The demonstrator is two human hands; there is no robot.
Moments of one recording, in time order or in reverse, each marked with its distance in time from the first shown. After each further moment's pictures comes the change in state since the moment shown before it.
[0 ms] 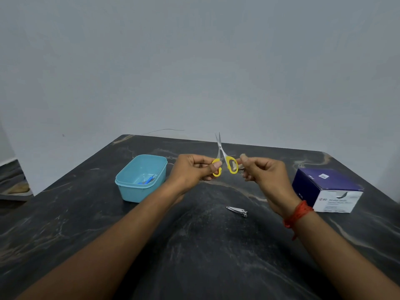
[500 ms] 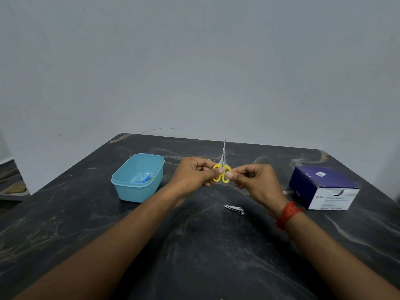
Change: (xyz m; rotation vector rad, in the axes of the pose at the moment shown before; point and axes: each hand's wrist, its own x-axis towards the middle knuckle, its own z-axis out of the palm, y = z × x) left_hand -0.002 -0.008 0.006 0.123 -0.045 -0.037; right_hand 0.006 0.026 0.002 -0.229 -0.054 -0.025
